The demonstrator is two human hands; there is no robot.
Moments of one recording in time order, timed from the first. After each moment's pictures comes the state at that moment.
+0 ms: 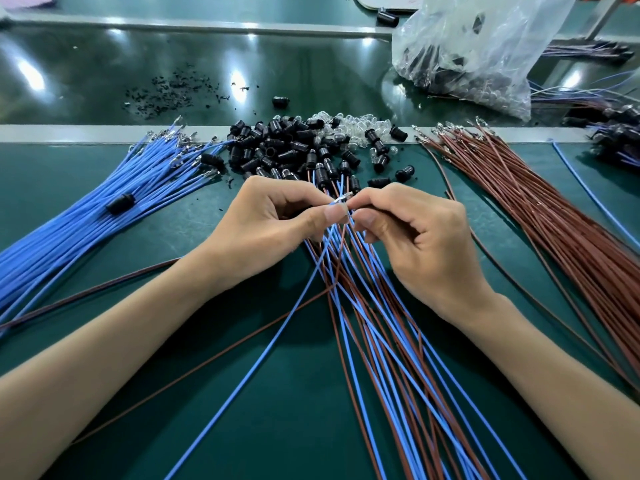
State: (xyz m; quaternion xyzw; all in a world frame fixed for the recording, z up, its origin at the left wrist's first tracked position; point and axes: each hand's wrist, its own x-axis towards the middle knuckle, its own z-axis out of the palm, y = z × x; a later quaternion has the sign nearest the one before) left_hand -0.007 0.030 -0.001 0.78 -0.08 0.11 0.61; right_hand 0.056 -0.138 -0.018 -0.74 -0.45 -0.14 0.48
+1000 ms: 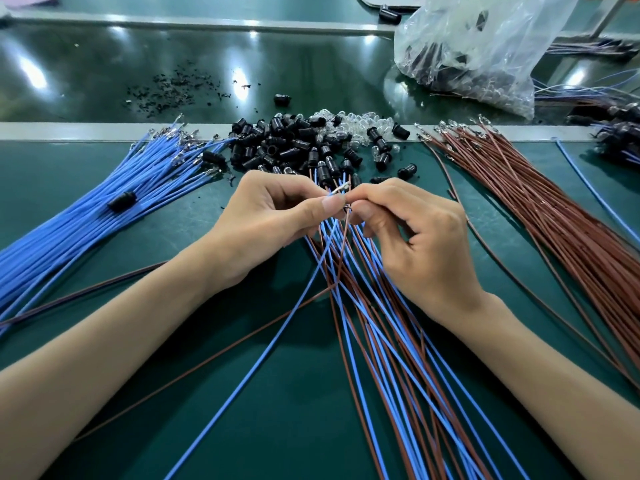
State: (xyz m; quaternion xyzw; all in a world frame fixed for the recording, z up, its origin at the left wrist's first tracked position) left_hand -0.006 0.031 -0.002 0.74 -0.04 0.10 0.66; right_hand 0.050 -0.132 -0.017 -0.74 -0.44 -0.18 0.47
